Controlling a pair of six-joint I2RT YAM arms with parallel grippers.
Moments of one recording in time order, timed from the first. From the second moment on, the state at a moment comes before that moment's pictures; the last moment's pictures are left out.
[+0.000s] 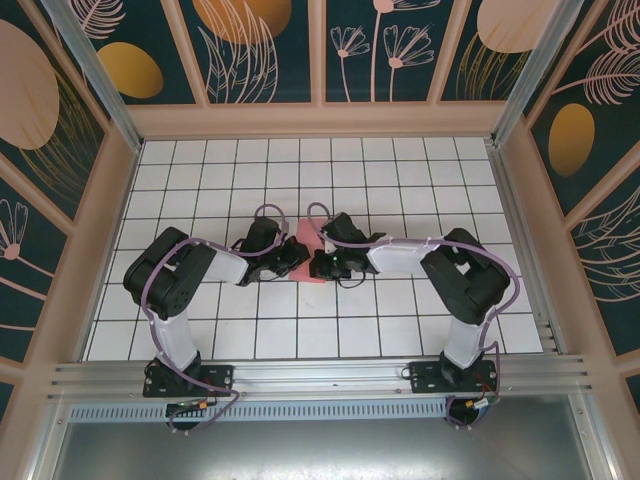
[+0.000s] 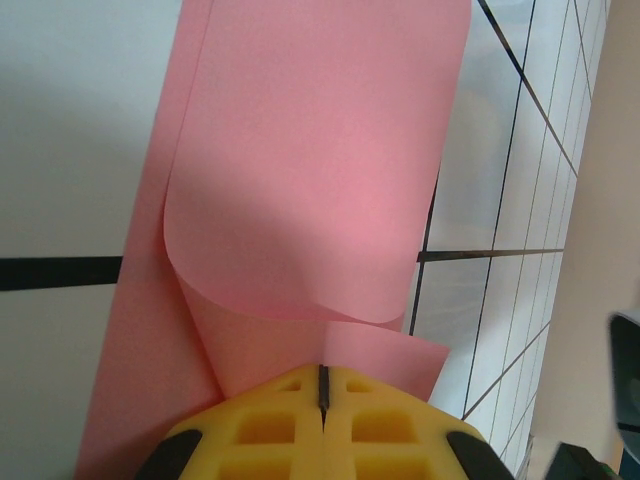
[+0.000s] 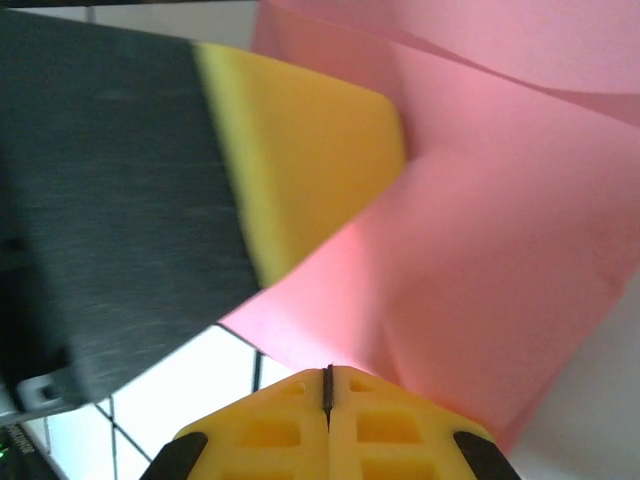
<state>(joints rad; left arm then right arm) -0.54 1.86 0.68 0.47 0.46 -1.09 0.78 1.82 0.96 -0.14 -0.37 0.73</state>
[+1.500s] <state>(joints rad) -0.54 1.86 0.68 0.47 0.45 -1.08 0.69 1.62 0.69 0.05 -0.50 0.87</state>
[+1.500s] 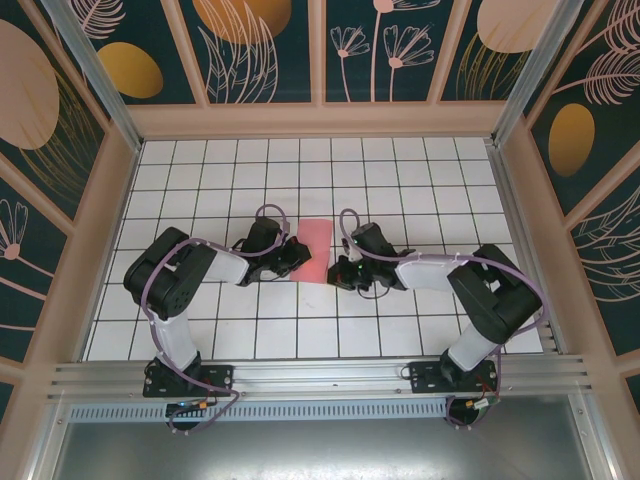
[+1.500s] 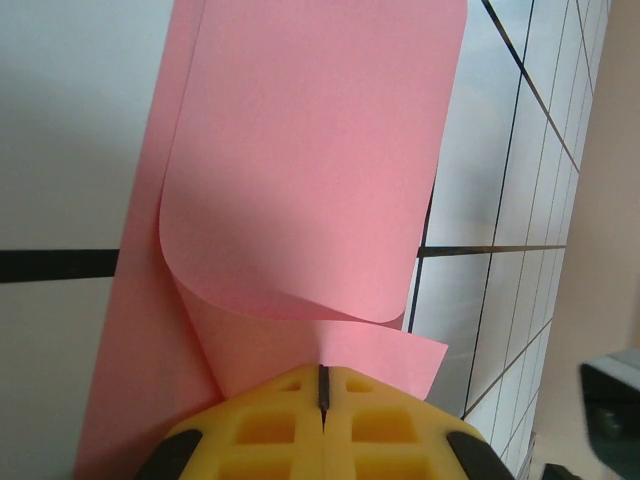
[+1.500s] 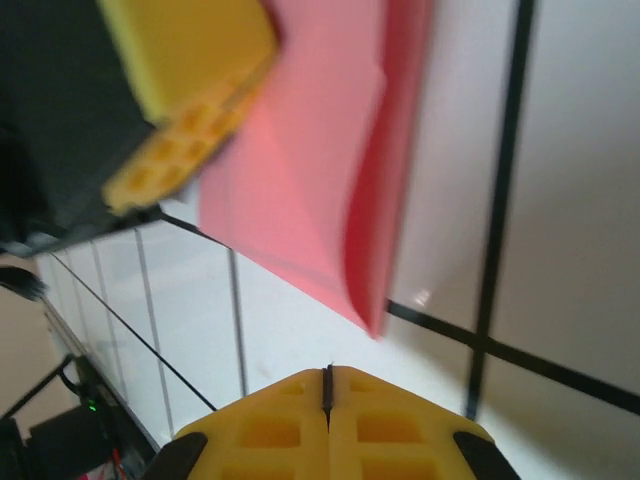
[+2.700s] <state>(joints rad) -0.55 1.75 0.78 0.31 0.44 -1.00 0.69 1.82 0.84 0.02 -0.47 0.88</state>
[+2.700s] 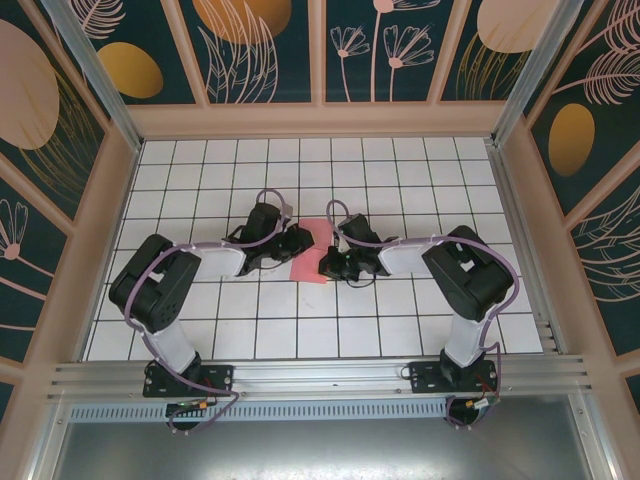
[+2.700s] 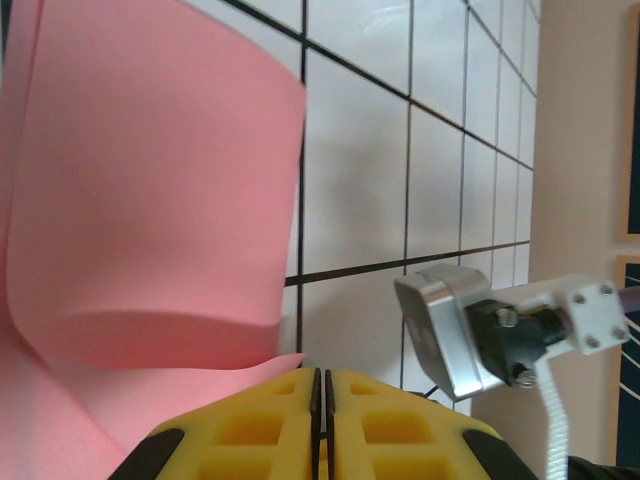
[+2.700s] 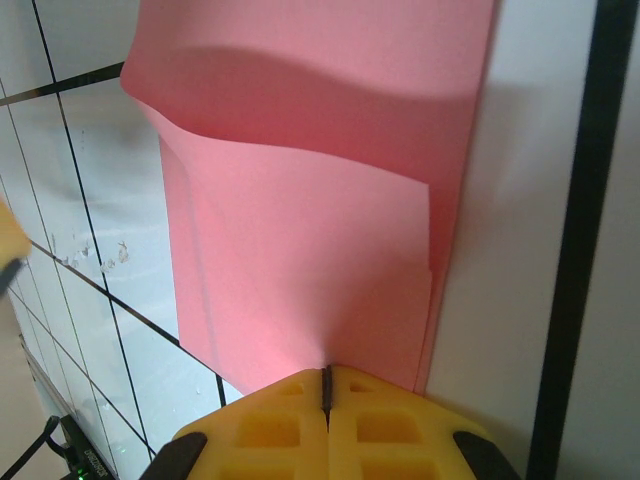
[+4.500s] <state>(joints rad) -0.43 1.74 0.89 0.00 0.23 -0.85 0.69 1.83 0.86 0.04 -0.47 0.85</state>
